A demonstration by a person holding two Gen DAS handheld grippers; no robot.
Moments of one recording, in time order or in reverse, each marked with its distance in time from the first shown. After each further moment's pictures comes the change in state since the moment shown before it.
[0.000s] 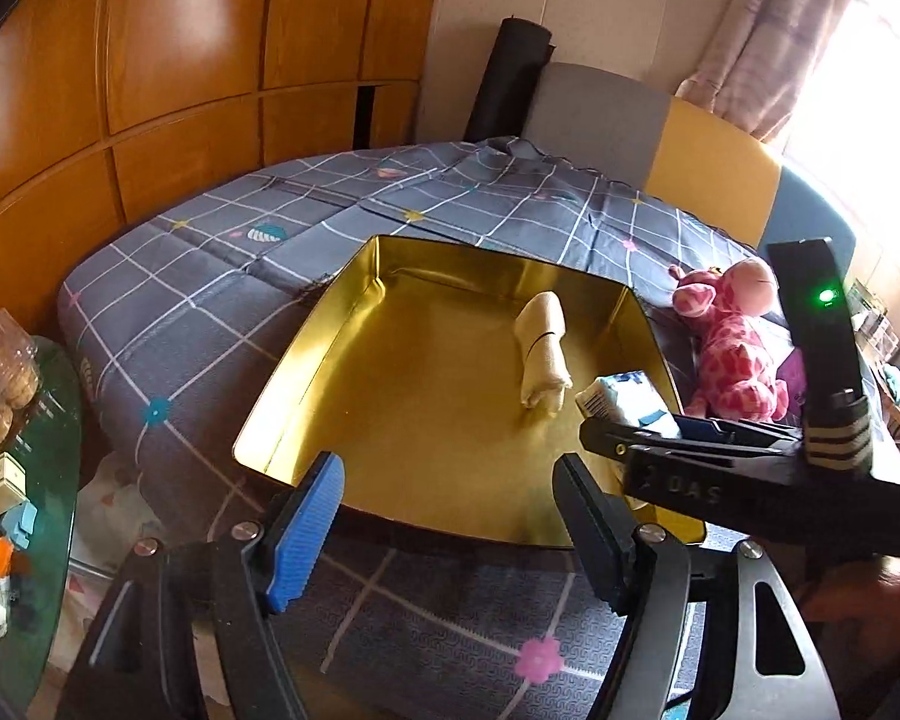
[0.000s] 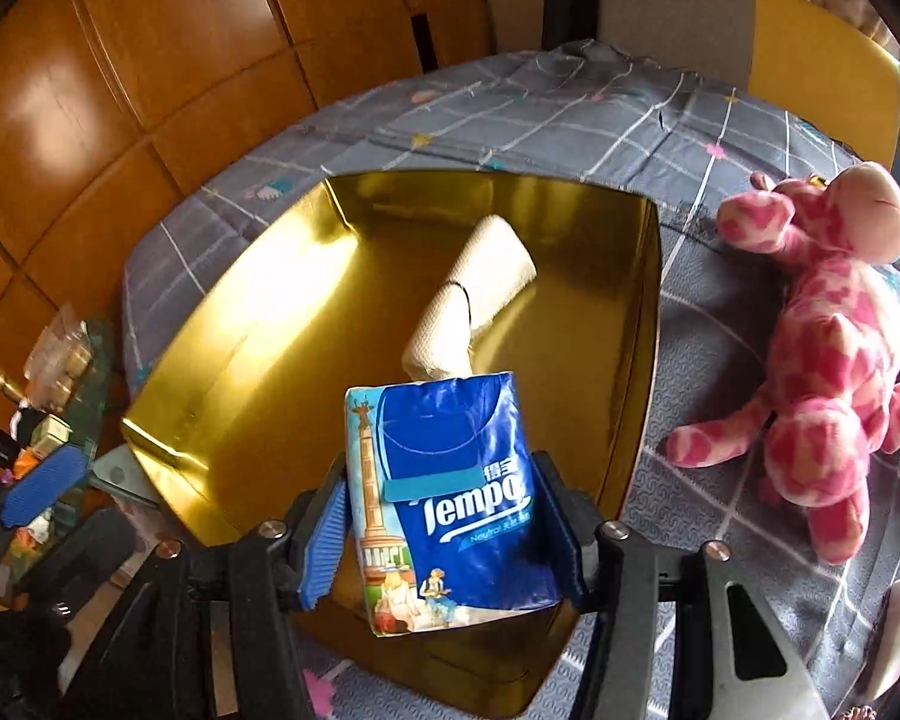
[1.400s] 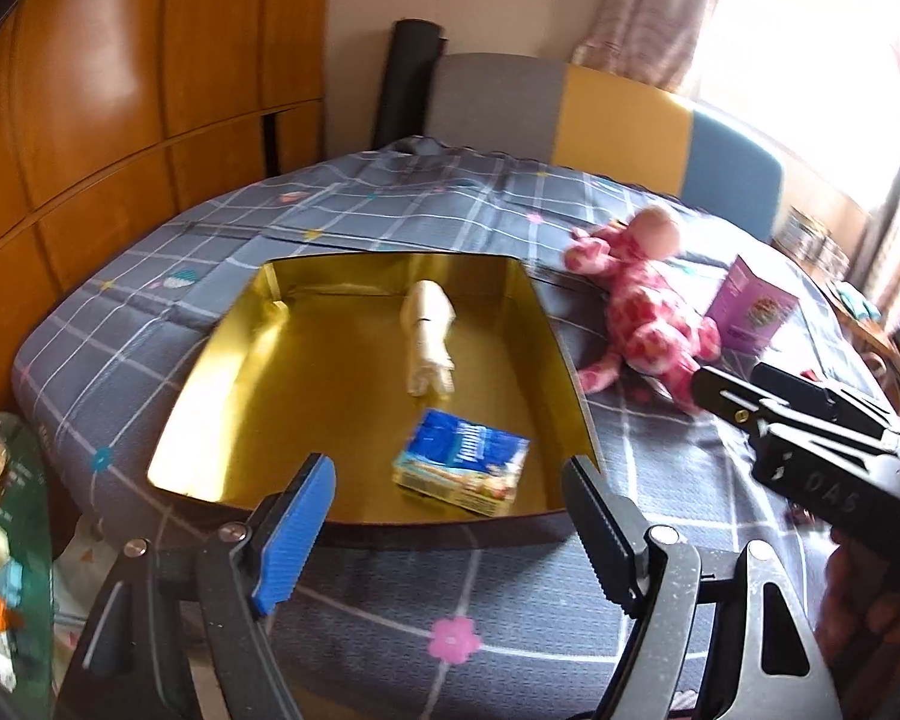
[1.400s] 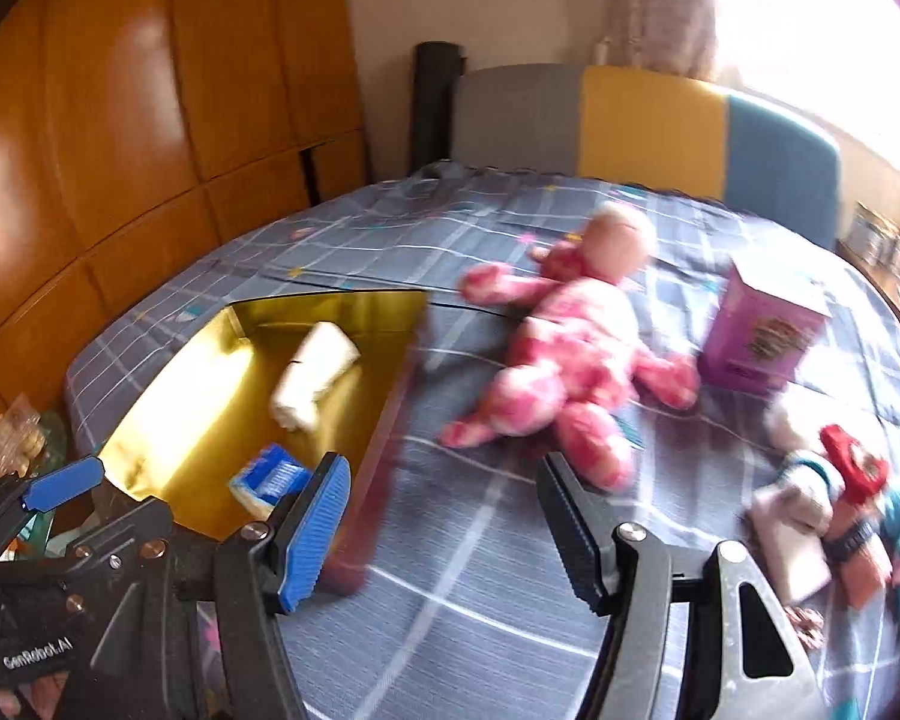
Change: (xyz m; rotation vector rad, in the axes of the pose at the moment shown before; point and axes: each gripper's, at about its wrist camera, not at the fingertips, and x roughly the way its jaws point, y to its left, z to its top) left arm -0.016 -0.068 -0.013 0.216 -0.011 -0.118; right arm -0.128 -0.060 -0.078 0.161 -0.331 -0.242
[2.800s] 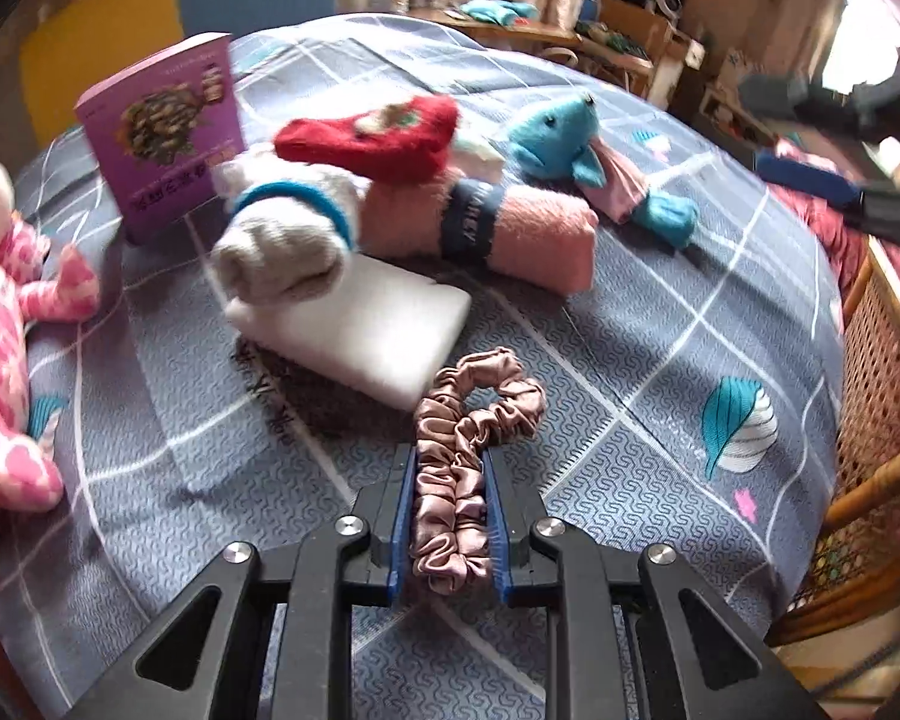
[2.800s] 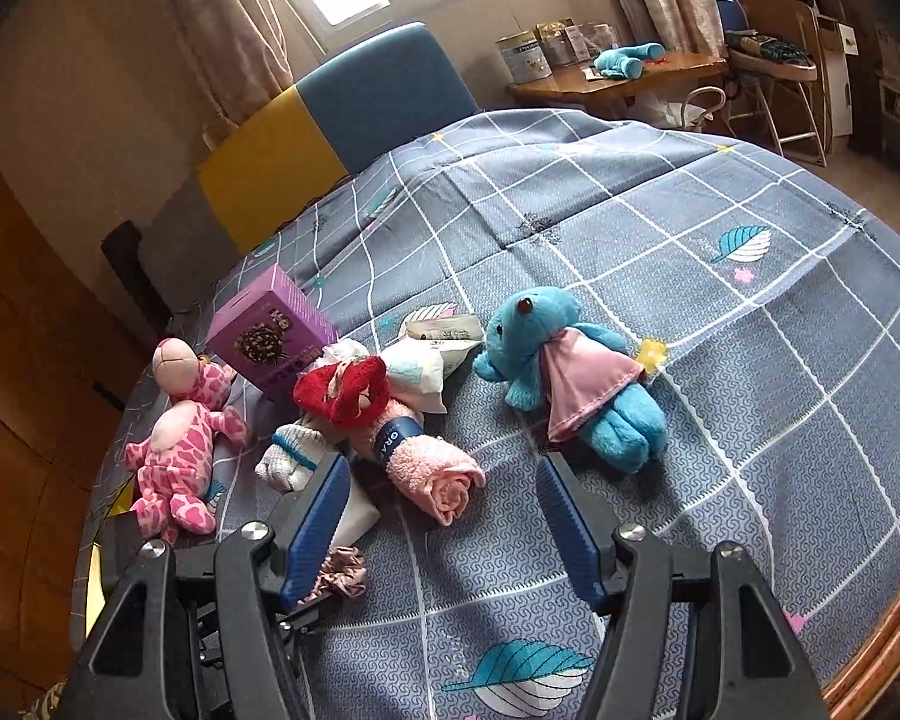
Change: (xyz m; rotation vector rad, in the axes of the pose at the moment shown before) left arm 0.125 -0.343 -0.046 0.707 0.323 -0.594; right arm -0.141 -0.327 -0.097 0.720 -0.060 -0.226
